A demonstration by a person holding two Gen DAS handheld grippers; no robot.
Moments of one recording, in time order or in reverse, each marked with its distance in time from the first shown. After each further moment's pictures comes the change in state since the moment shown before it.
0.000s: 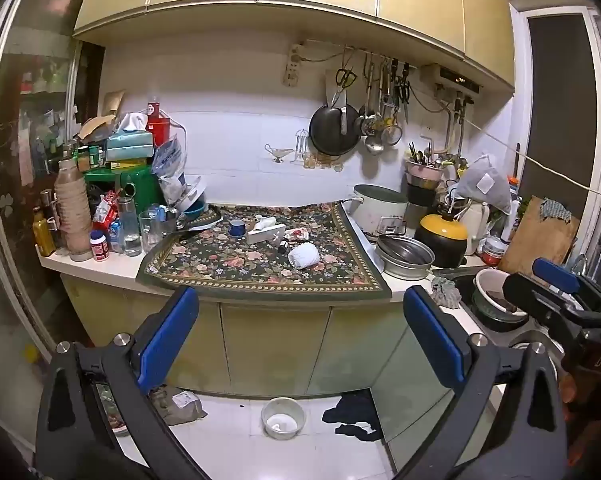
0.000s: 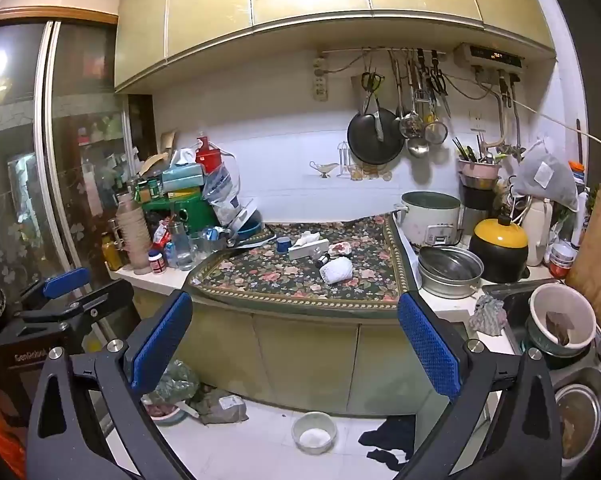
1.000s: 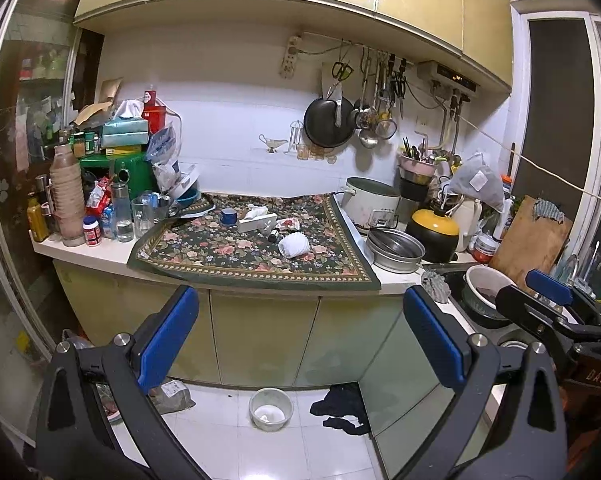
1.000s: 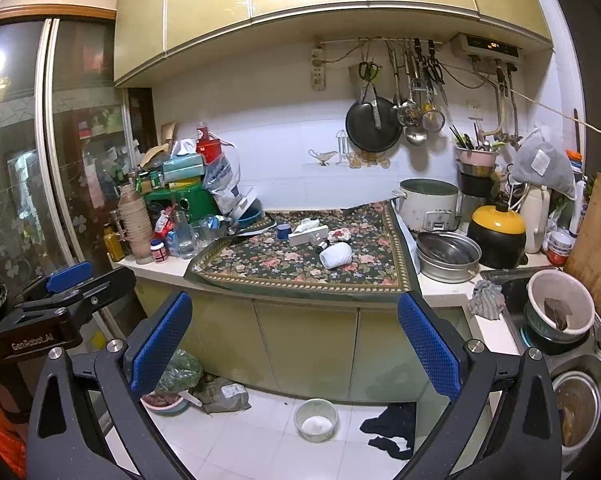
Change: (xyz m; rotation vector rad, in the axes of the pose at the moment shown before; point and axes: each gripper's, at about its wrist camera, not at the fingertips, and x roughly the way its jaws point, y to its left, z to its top) left arm -0.007 -0.011 -0.010 -0.024 0.052 -0.054; right arm -0.012 0.004 -0.012 0.030 0.038 -0.008
